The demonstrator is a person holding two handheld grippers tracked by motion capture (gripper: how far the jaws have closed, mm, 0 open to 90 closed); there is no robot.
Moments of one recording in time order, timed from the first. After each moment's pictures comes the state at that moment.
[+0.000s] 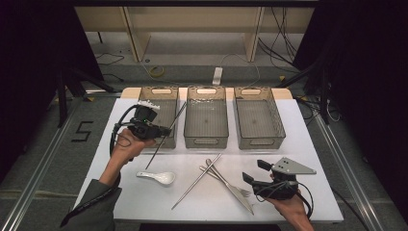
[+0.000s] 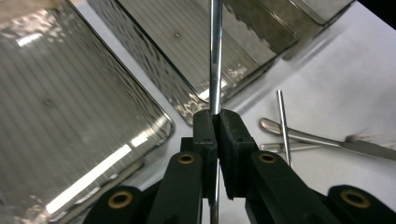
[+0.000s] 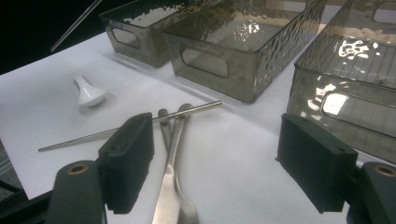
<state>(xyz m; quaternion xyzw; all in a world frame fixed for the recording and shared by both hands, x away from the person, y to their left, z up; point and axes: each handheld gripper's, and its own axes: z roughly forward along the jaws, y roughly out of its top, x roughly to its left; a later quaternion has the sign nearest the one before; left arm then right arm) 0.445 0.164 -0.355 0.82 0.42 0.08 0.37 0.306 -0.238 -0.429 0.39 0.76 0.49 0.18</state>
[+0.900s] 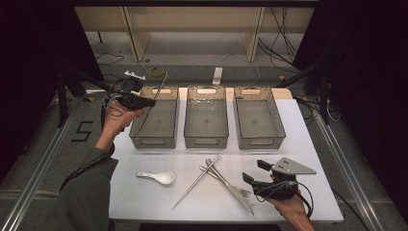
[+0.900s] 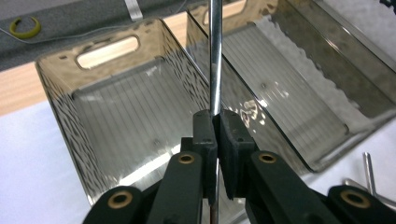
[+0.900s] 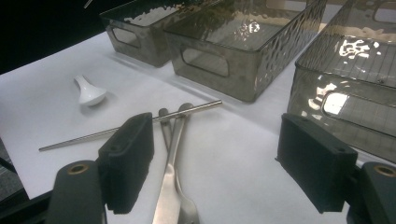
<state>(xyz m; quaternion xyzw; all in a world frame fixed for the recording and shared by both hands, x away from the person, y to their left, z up) 0.519 0.204 -0.330 0.79 0.48 0.14 0.36 0.306 -0.238 -0.430 0.39 0.76 0.49 0.18</state>
